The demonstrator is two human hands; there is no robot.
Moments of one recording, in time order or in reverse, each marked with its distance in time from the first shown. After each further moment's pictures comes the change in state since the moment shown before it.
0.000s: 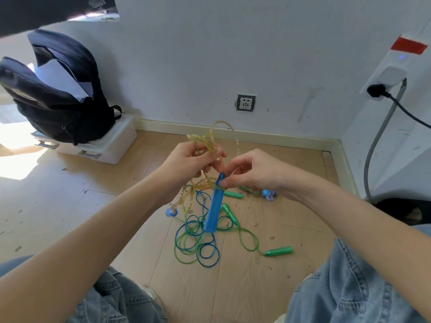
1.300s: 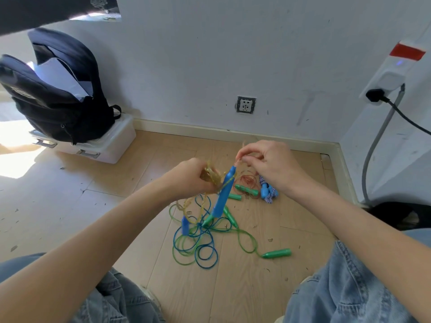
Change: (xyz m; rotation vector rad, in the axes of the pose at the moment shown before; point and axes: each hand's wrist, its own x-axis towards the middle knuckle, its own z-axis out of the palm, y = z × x) left_hand 0.004 -0.008 -0.001 0.652 -0.147 -0.119; right_hand 0.007 0.013 -0.012 -0.394 0.464 -0.251
